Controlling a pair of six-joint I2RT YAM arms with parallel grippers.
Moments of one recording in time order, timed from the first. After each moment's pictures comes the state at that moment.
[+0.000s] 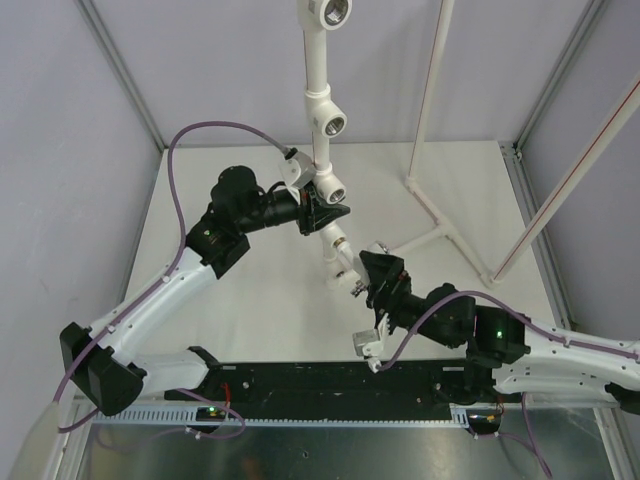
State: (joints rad) left arm -0.64 1.20 1.16 0.02 0.61 -0.02; right arm 1.34 0.71 0.72 -0.20 0.31 -1.44
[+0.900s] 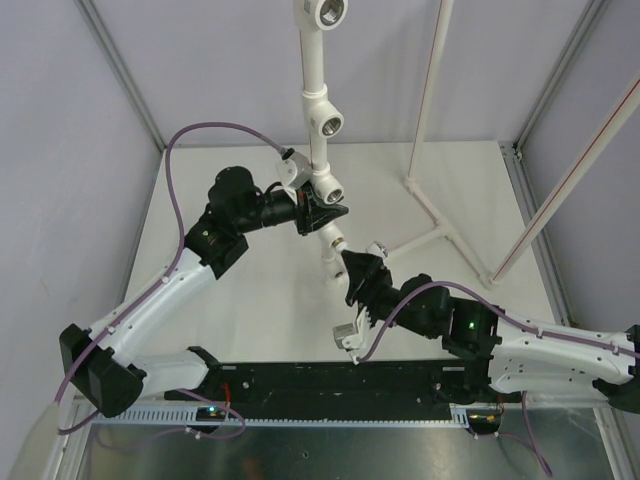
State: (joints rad) left arm -0.62 1.19 1.14 0.04 0.64 -0.03; right arm 1.28 0.89 0.75 -0.10 0.25 -1.50
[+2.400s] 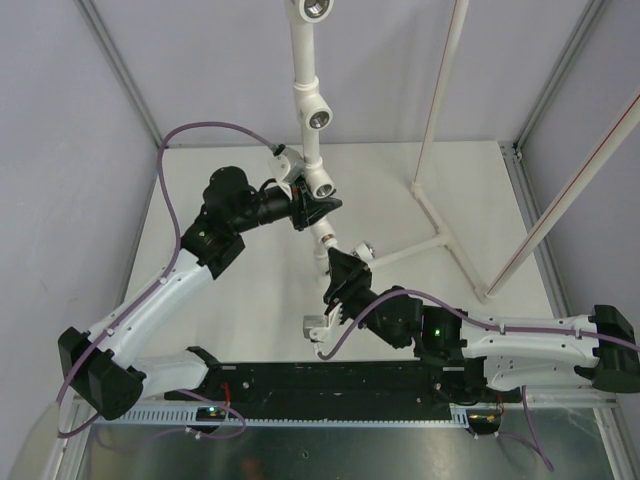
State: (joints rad) left arm -0.60 1.18 1.12 0.06 0.59 -0.05; right arm 1.39 1.08 0.76 0.23 0.53 -1.41
